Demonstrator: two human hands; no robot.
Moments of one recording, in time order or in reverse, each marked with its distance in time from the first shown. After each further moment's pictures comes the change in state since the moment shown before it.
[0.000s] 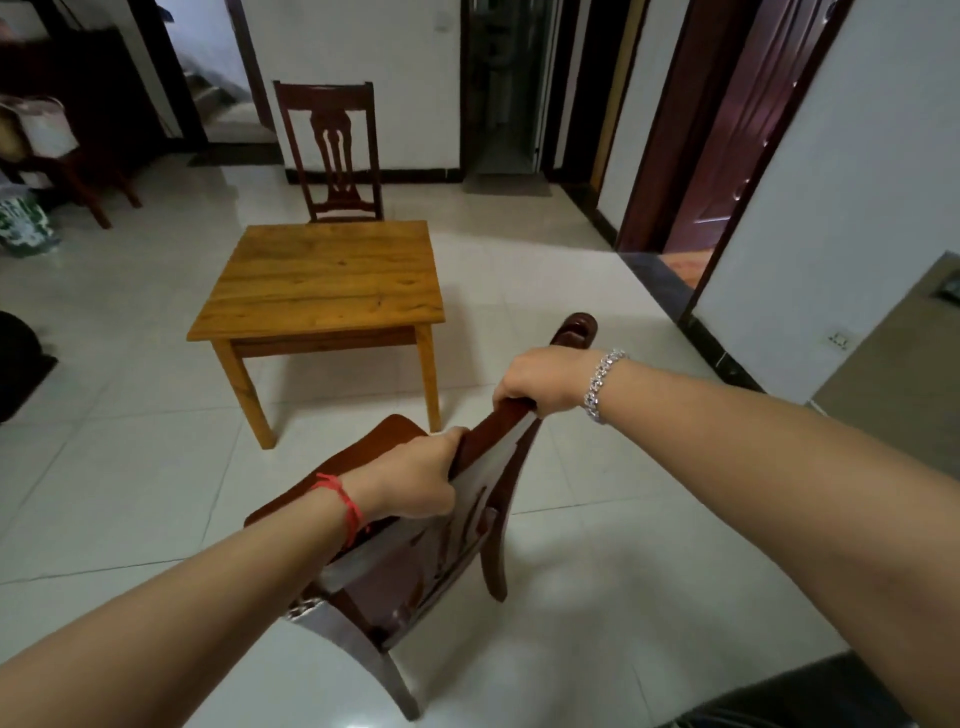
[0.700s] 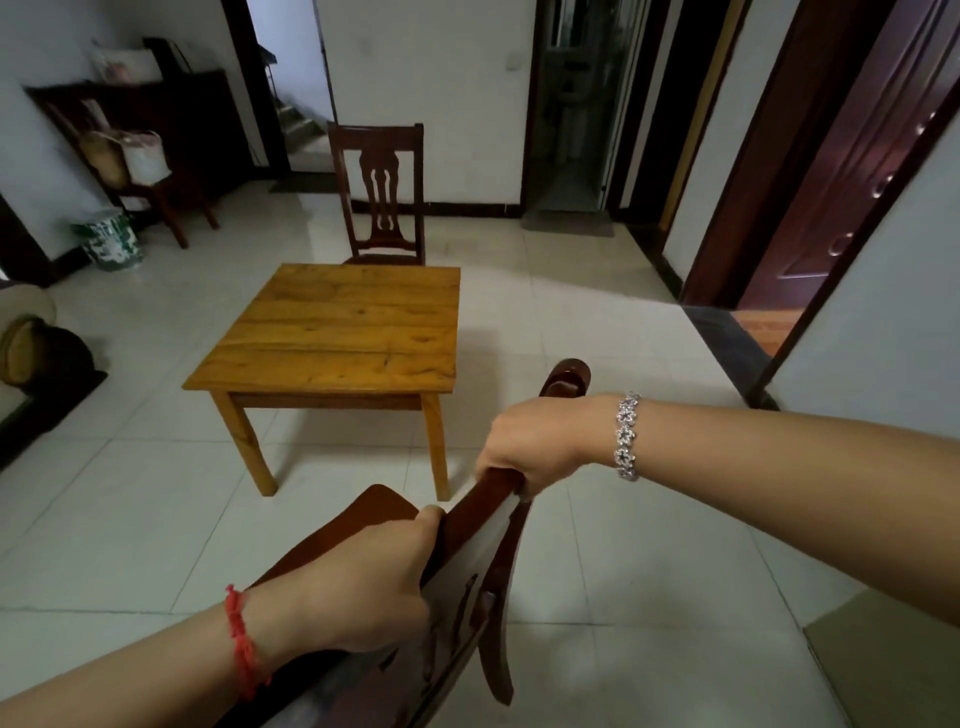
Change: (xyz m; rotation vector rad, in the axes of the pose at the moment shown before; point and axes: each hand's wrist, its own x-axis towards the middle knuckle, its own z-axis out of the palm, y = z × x) left_hand 0.137 0.067 -0.072 -0.069 -0.003 -0.178; right_hand 0.064 0.190 -0.020 -0.060 0.016 -0.400
